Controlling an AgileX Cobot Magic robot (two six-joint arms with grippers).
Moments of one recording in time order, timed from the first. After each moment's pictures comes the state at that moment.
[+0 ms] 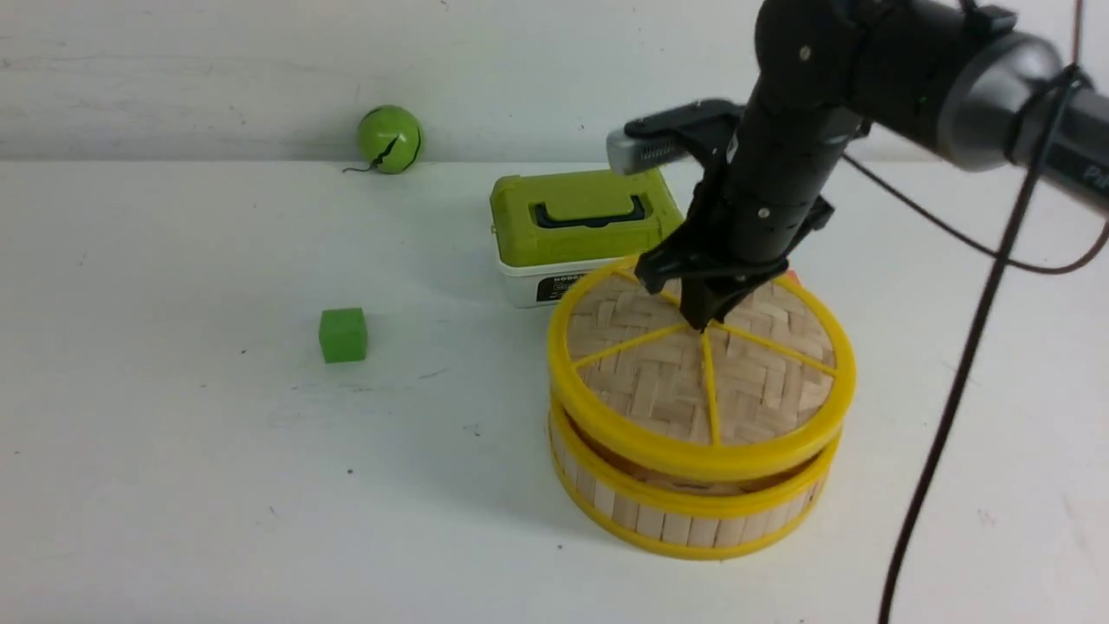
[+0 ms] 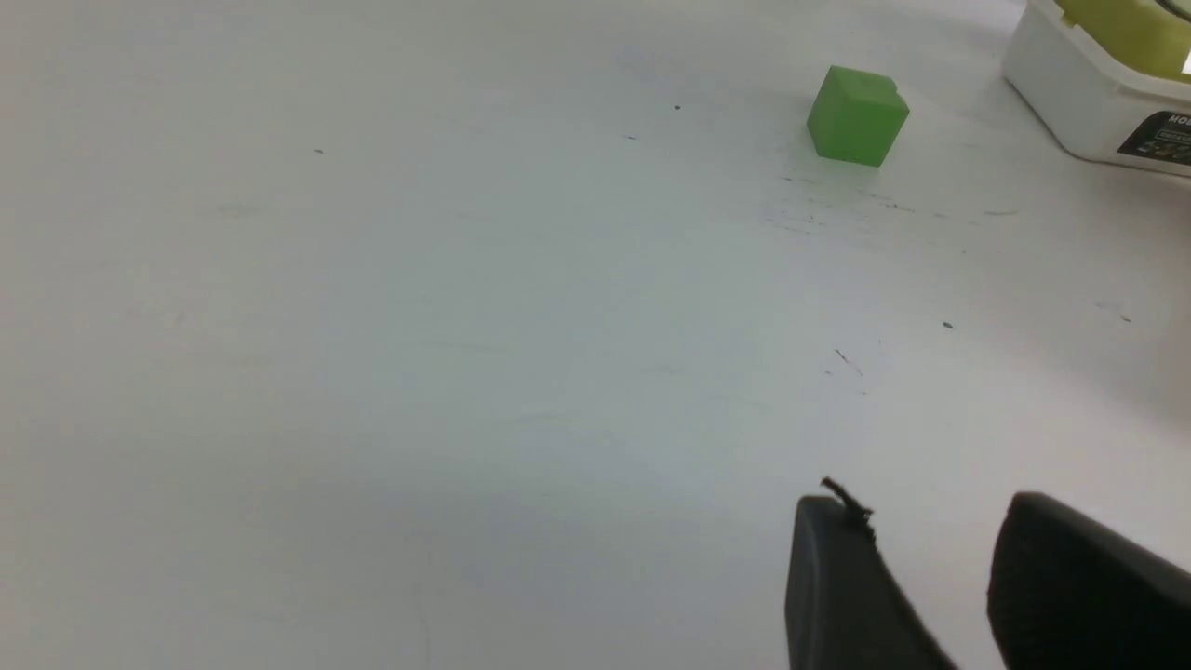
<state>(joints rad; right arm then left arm) 0.43 2.01 -1.97 0.11 1.24 -0.06 0.02 -0.01 0.03 -0.05 0.35 -0.20</state>
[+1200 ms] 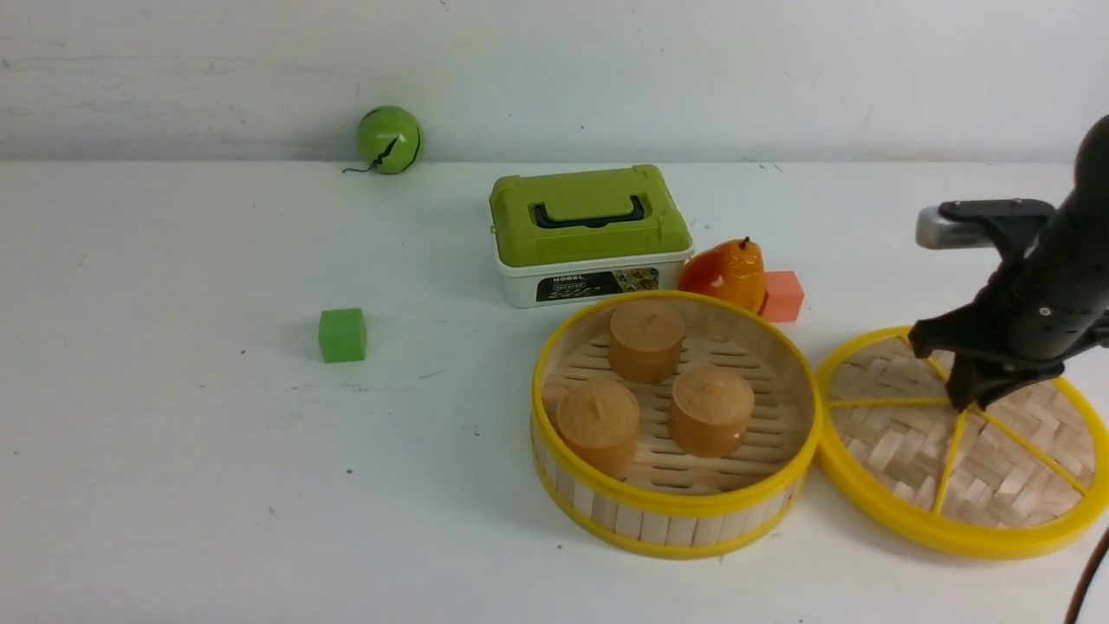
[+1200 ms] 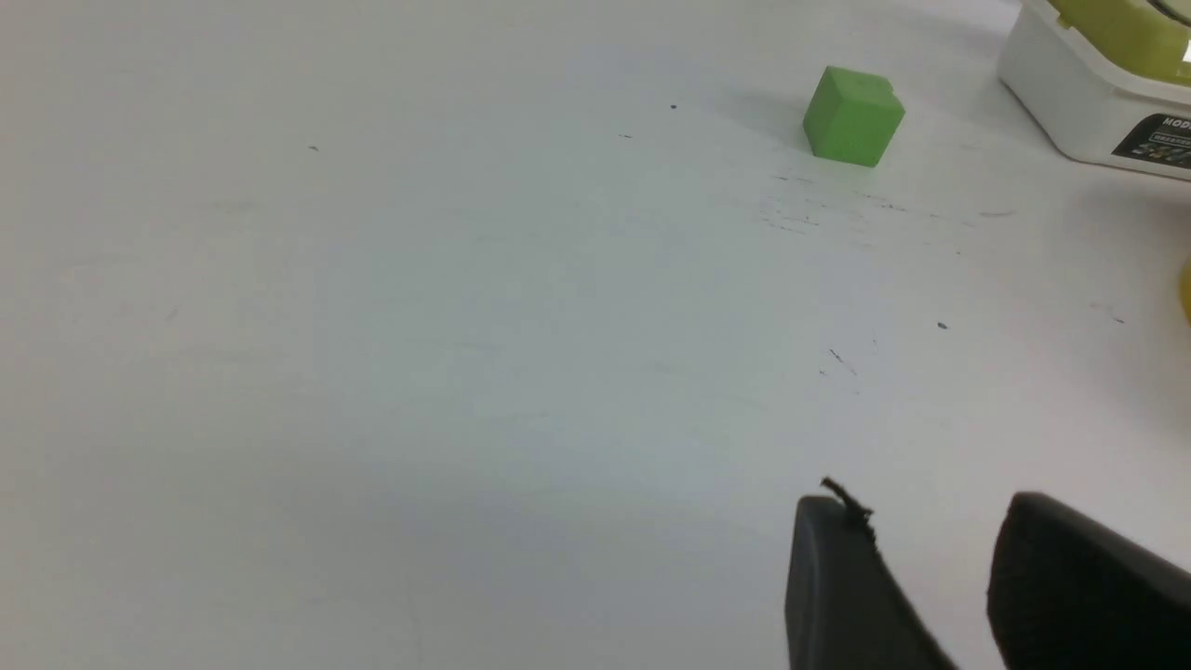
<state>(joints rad) 0.03 1.88 -1.42 0.11 0.90 -0.06 0.02 -0.01 0.03 -0.06 0.35 -0.20</state>
